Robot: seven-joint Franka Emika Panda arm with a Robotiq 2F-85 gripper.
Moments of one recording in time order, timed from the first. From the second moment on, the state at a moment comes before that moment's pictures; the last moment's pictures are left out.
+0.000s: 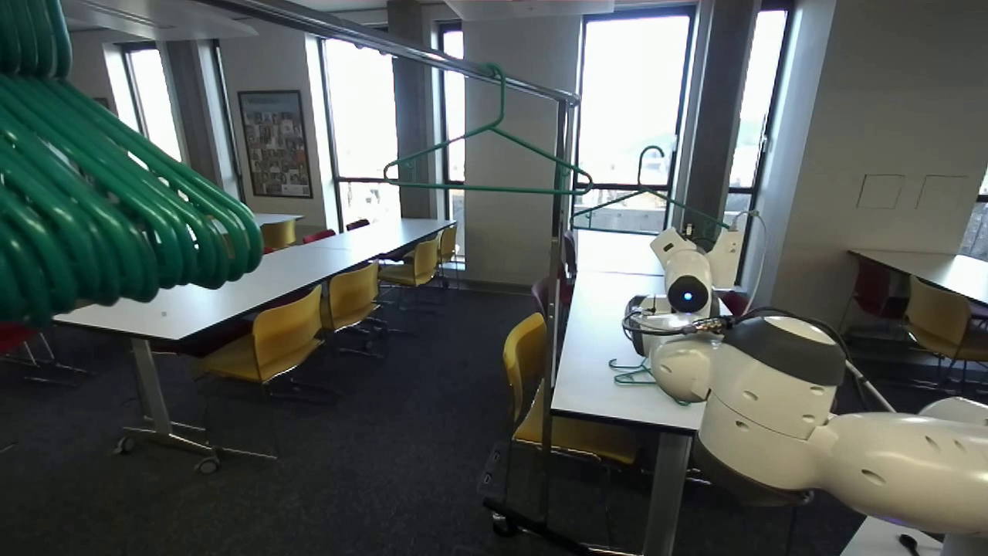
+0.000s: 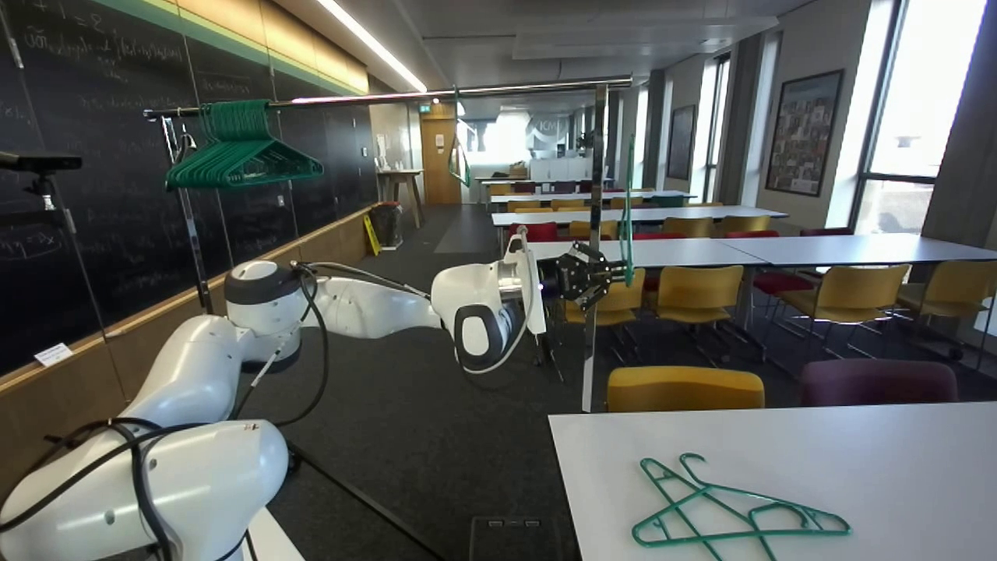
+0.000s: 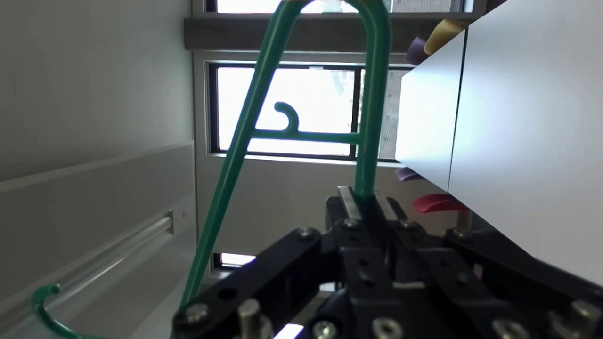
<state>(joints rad) 1.11 1.32 -1.54 -2.16 1.21 3.45 -1.42</state>
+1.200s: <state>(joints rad) 1.32 1.32 -1.66 -2.40 0.95 3.45 -1.23</state>
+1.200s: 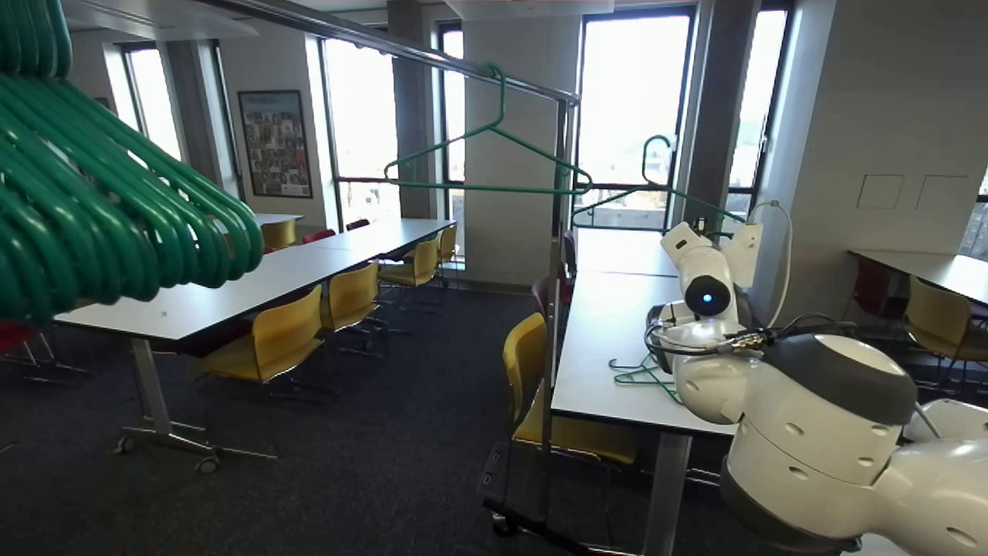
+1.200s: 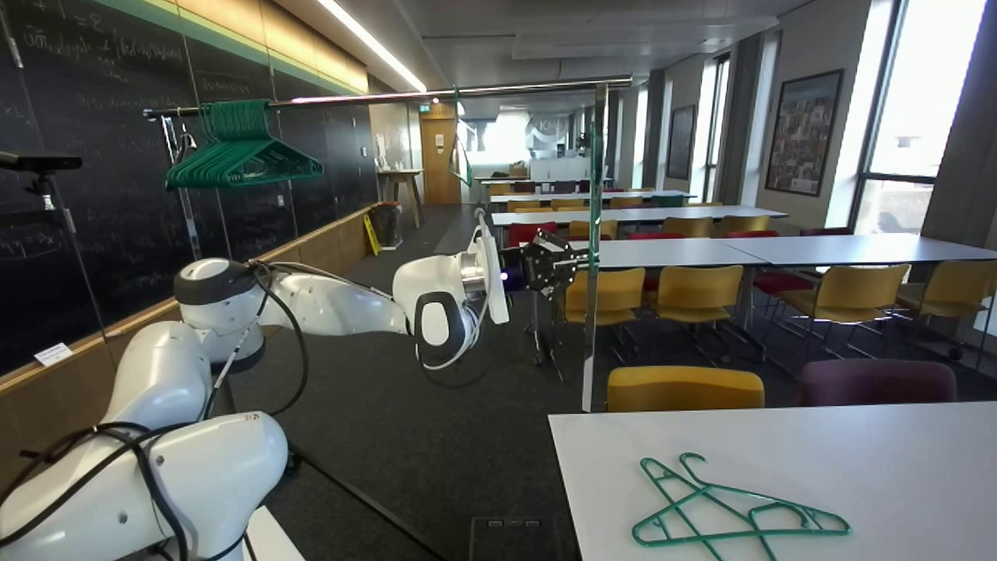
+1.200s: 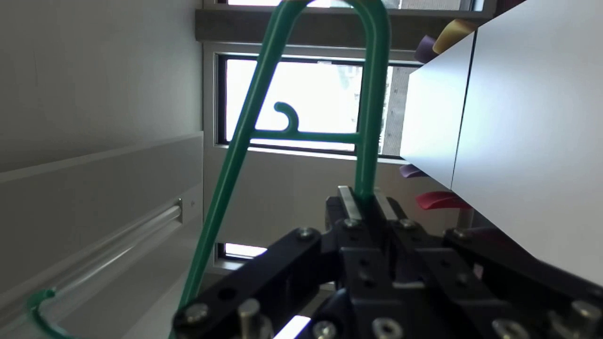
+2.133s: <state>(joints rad) 1.36 1.32 -1.79 -2.52 0.27 3.45 -0.67</state>
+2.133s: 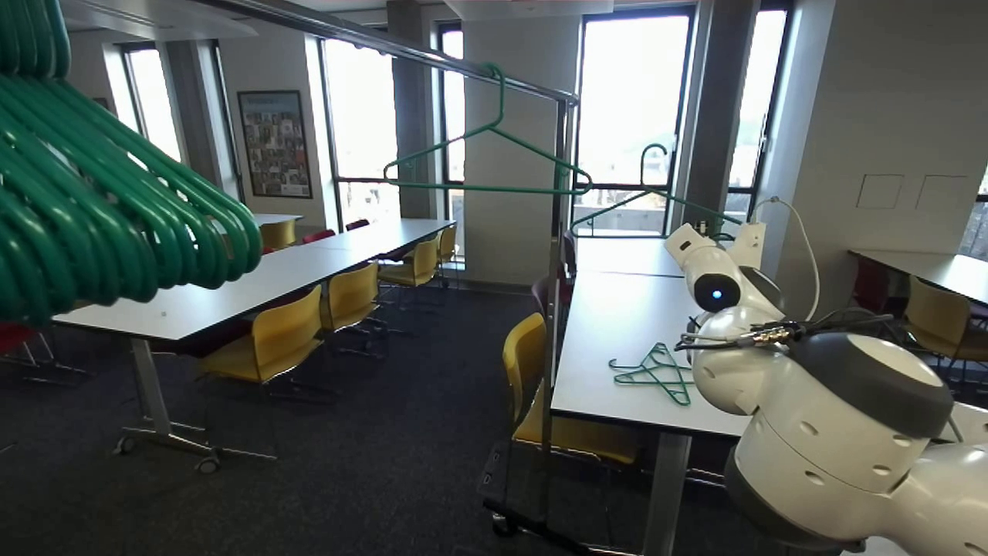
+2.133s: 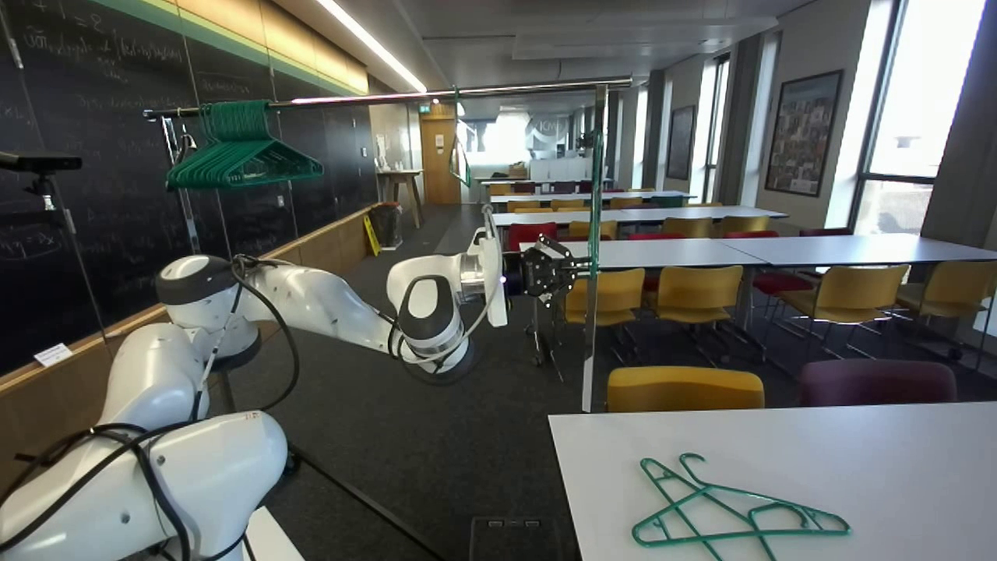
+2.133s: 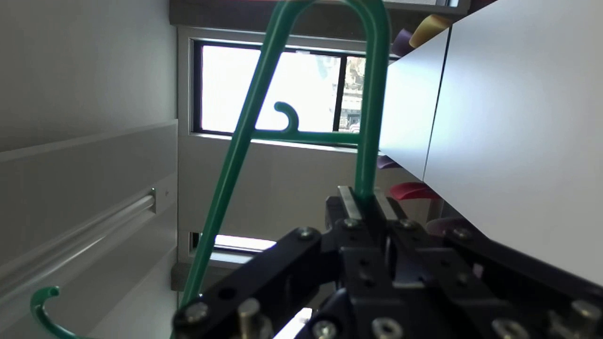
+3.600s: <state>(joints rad) 1.36 1.48 -1.86 -2.22 -0.12 3.12 -0.40</state>
